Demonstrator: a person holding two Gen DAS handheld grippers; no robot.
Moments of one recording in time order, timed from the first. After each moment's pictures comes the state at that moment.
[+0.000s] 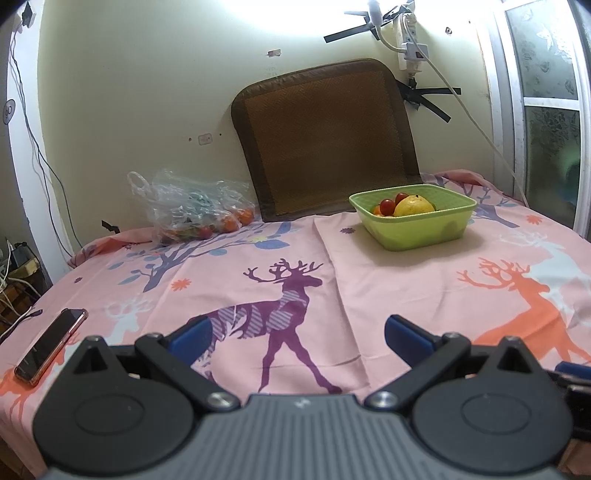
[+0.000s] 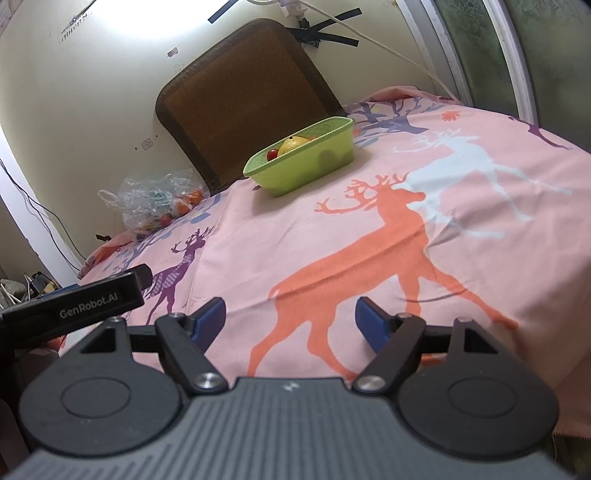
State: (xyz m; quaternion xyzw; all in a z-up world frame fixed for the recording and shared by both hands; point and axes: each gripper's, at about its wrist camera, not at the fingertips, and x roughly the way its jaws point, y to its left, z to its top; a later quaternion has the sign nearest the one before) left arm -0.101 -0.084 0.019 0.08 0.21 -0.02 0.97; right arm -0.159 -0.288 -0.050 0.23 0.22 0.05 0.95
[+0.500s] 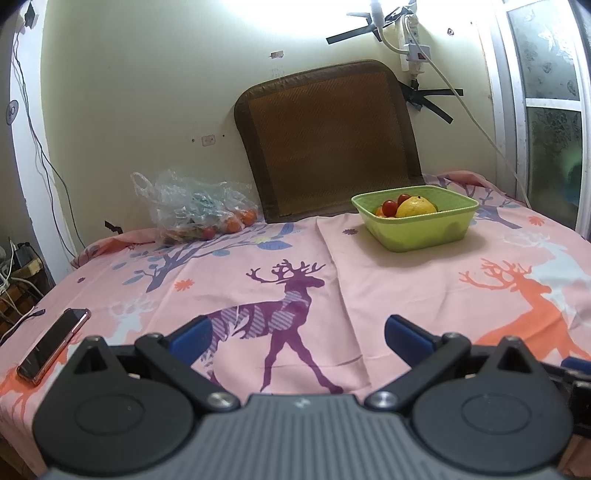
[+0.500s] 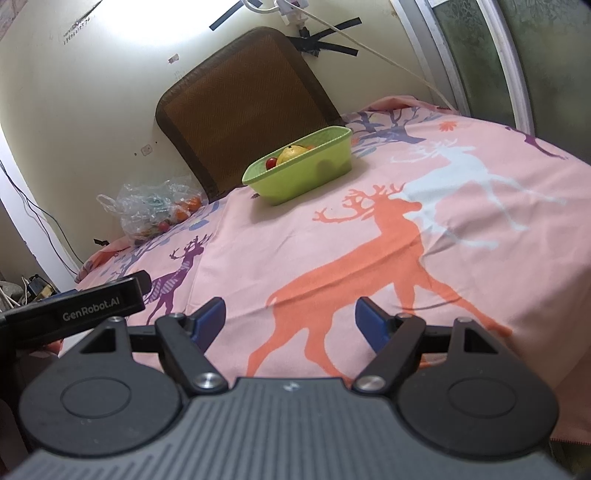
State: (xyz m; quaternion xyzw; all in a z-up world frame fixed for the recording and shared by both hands) left arm -0.103 -0.084 0.020 0.08 0.21 -0.01 0.97; right arm -0.161 -0.289 -0.045 0.23 0.21 0.04 0.95
